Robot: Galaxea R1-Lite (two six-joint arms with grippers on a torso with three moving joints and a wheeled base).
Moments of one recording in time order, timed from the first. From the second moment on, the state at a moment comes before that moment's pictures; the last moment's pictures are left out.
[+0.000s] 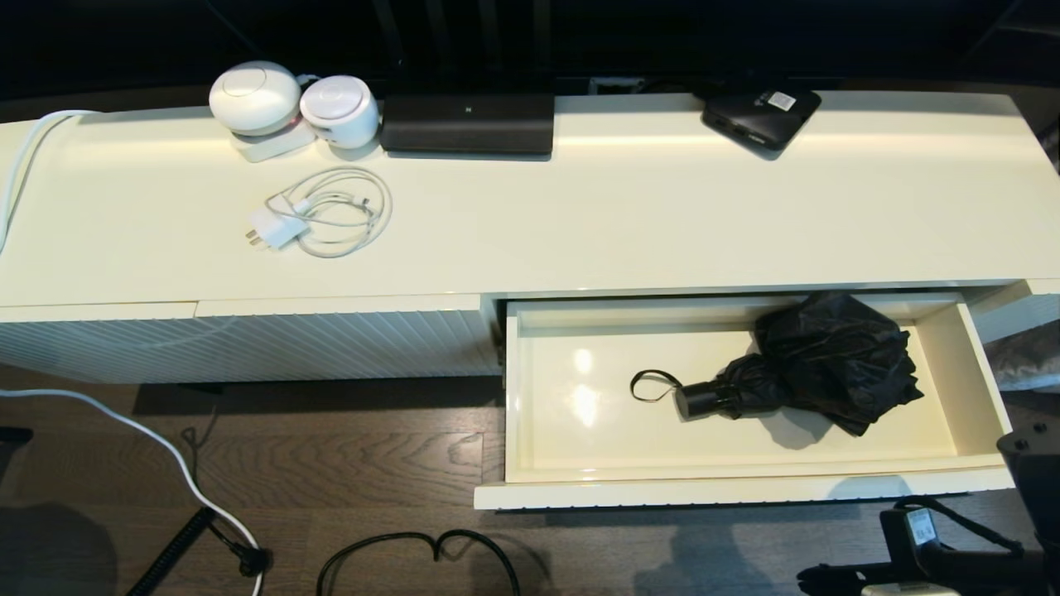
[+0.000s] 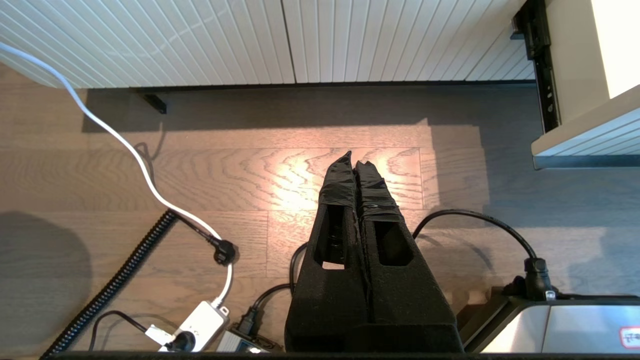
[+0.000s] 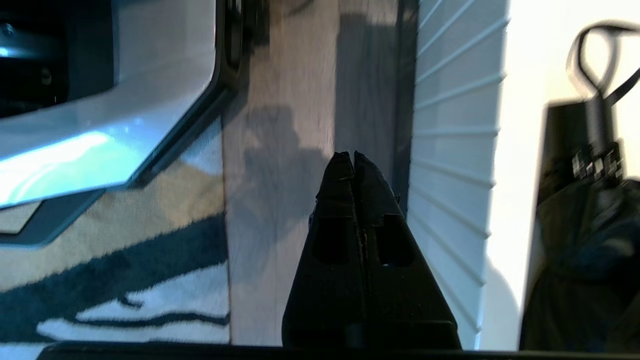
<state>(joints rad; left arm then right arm) 0.00 0.00 0.00 -0.01 0.00 -0.01 0.41 1.29 -0.42 -0.08 0.27 -1.21</state>
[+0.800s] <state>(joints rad) 0.00 0.00 0.00 -0.01 0.00 -0.01 0.42 1.35 -0.42 -0.25 0.15 -1.21</state>
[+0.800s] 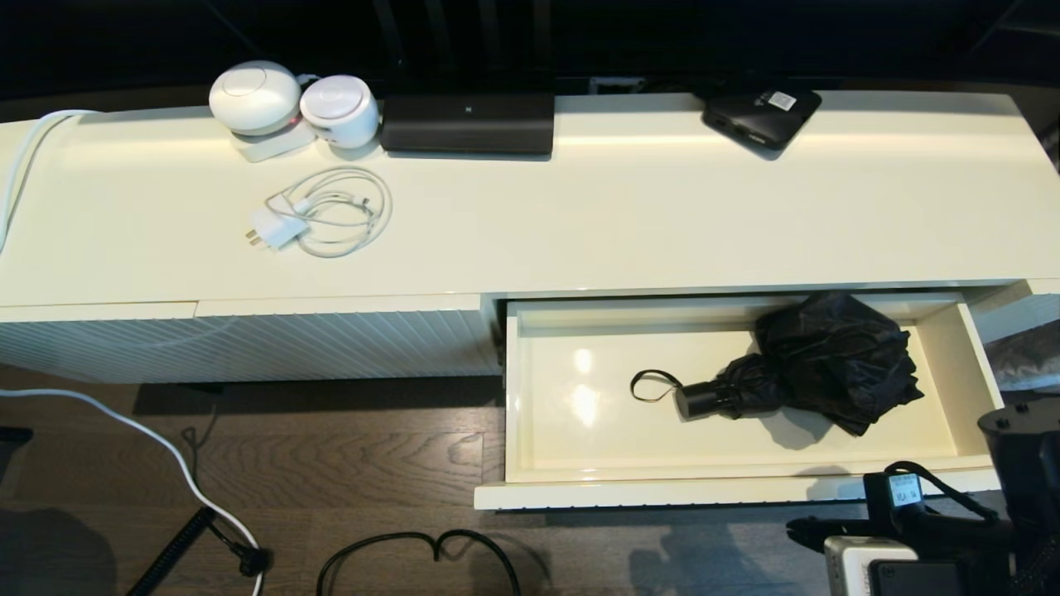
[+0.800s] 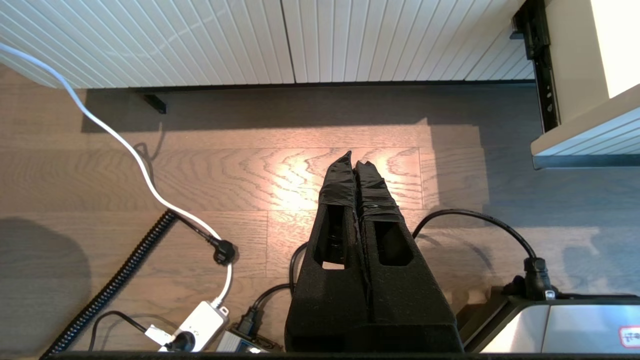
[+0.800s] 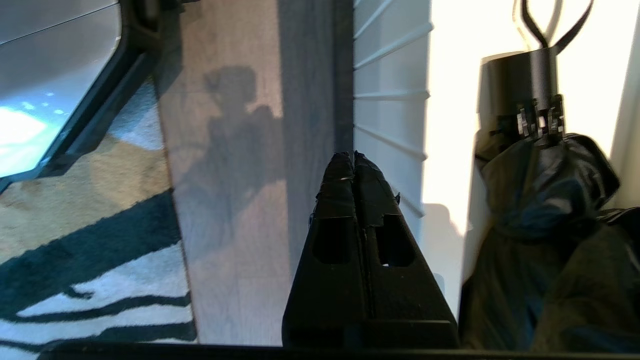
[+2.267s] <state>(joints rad) 0.00 0.00 0.00 -0.01 0.00 -0.01 0.42 1.45 -0.42 -0.60 0.08 -1.21</state>
